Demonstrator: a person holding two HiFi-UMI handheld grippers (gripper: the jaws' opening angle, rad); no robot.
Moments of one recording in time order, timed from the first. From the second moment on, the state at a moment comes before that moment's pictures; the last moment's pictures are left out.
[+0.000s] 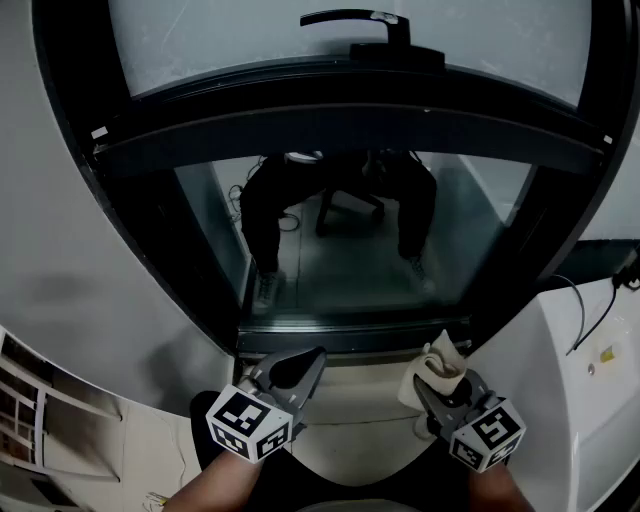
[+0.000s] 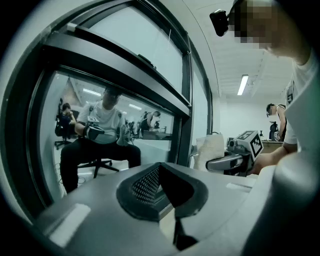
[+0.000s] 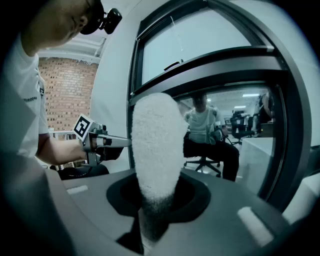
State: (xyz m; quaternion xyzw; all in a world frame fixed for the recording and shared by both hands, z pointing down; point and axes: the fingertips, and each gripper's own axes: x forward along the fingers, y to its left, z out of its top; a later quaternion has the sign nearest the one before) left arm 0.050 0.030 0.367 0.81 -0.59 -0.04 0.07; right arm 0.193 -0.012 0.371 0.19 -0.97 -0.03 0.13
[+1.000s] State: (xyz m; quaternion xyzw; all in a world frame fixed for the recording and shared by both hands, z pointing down) left arm 0.009 -0.038 0.358 0.80 -0.59 -0.06 0.04; right arm 0.100 -0.060 0.268 0.22 -0.86 -0.41 0.22
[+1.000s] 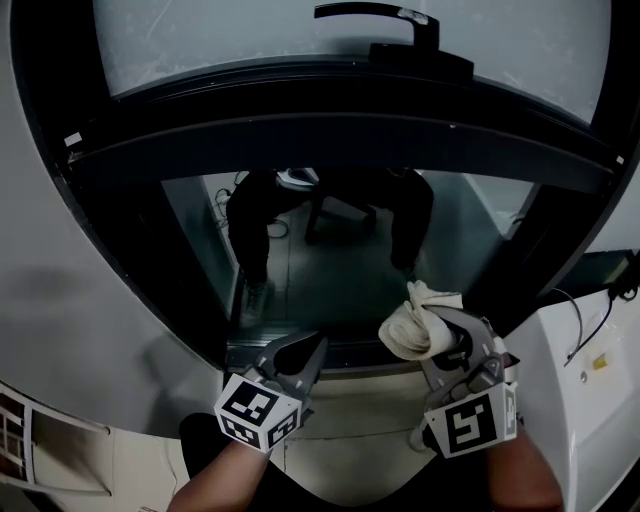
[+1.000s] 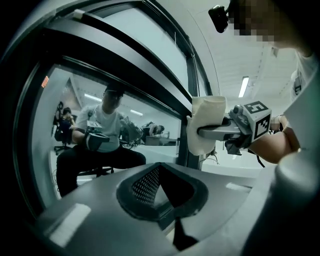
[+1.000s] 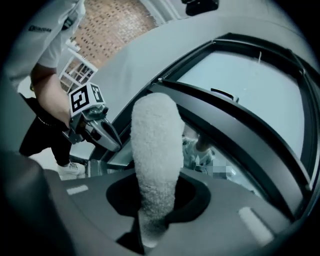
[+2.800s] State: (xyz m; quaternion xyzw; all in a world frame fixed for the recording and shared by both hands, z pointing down) left arm -0.051 -0.112 0.389 0.82 -0.57 -0.08 0.04; right arm -0.068 -0.146 0.200 0.35 -0.64 -0.66 0.18
